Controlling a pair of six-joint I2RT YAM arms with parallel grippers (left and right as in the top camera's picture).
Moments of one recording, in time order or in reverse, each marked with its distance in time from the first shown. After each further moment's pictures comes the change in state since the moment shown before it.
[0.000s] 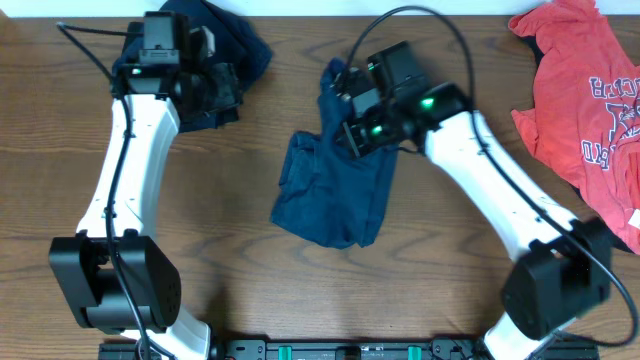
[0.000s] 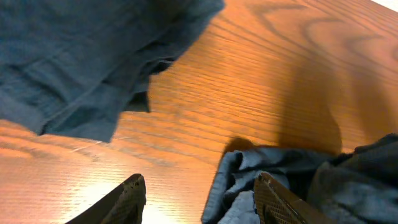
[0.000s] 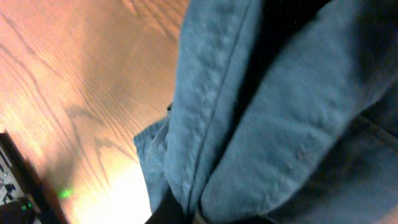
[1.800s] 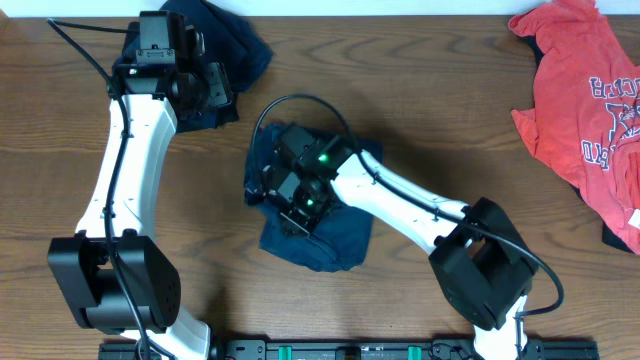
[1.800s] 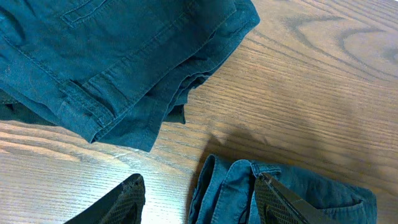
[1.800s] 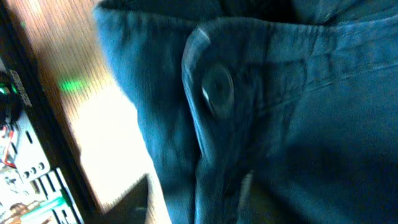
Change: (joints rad) left arm 0.003 0.000 0.000 0.017 -0.118 0.031; right arm 0.339 0.185 -0.019 -0.122 -0.008 -0.192
